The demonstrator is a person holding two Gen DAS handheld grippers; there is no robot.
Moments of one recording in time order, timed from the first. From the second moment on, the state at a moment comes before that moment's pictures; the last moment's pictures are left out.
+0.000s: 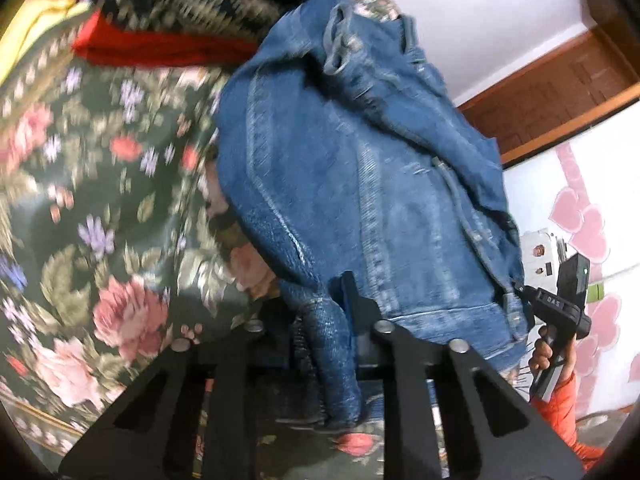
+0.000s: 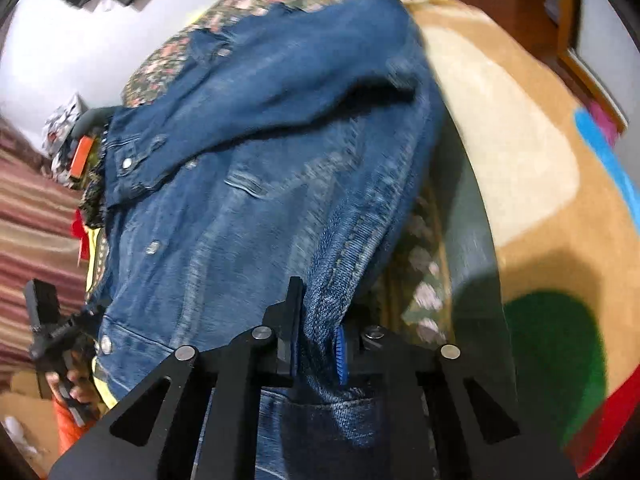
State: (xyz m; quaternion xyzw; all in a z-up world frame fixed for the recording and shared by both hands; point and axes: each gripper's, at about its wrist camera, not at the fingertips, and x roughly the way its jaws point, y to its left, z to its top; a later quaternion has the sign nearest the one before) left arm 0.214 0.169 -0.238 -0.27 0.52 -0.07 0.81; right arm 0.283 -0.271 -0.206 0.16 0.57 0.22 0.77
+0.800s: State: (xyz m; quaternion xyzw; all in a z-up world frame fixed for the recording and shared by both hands) left arm 0.423 0.181 -0.106 -0.16 0.40 0.03 0.90; right arm 0.452 -0.282 -0.118 0.22 0.45 0.20 0.84
